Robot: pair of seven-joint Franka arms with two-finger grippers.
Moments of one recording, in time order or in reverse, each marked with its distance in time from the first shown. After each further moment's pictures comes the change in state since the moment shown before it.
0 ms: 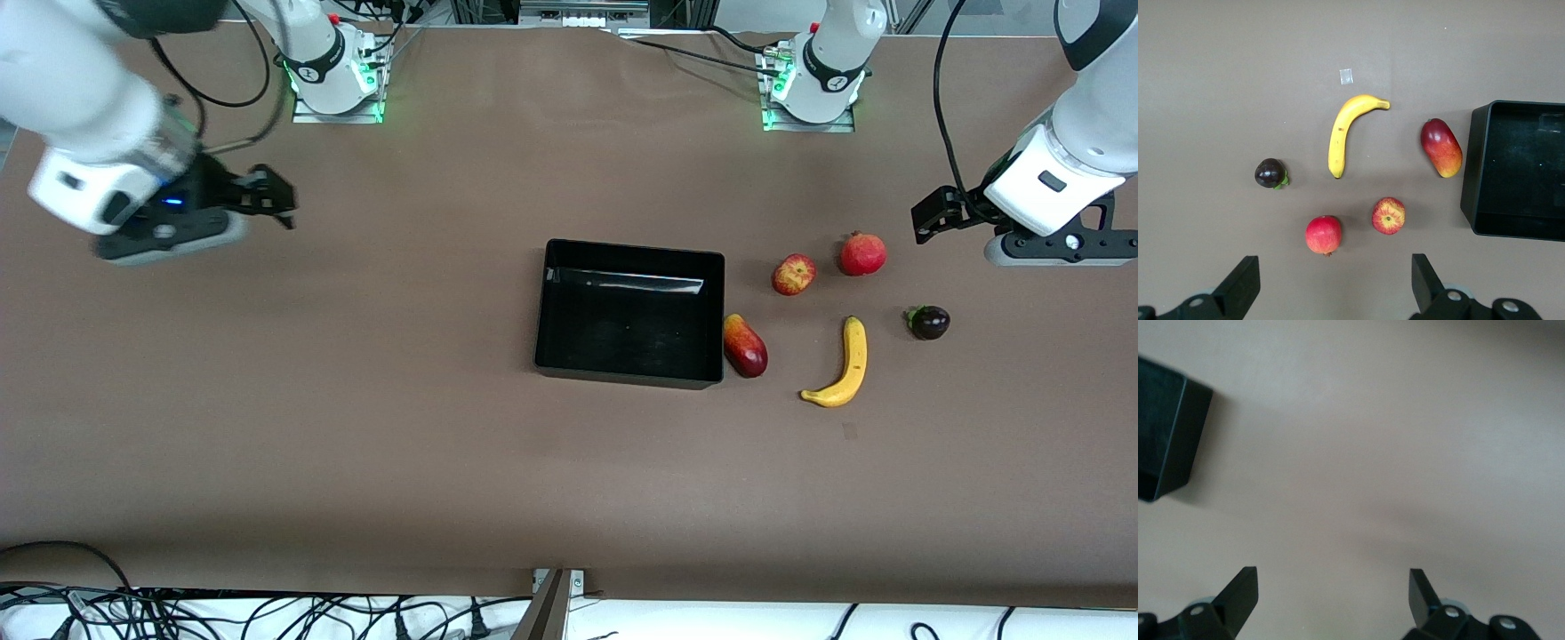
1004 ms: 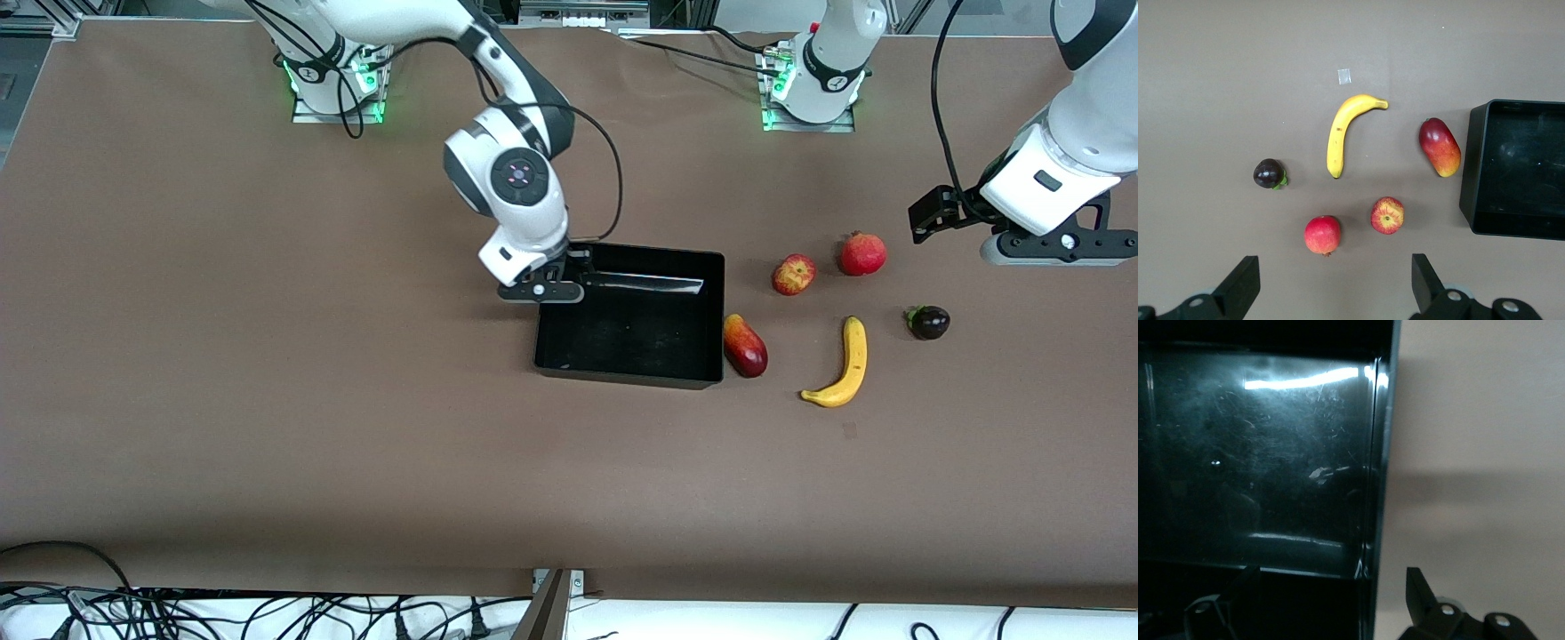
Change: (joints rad) left arm -0.005 0.000 0.000 0.000 0.000 0.000 0.000; right arm 0.446 0.523 0.023 -0.008 0.087 0.616 0.766
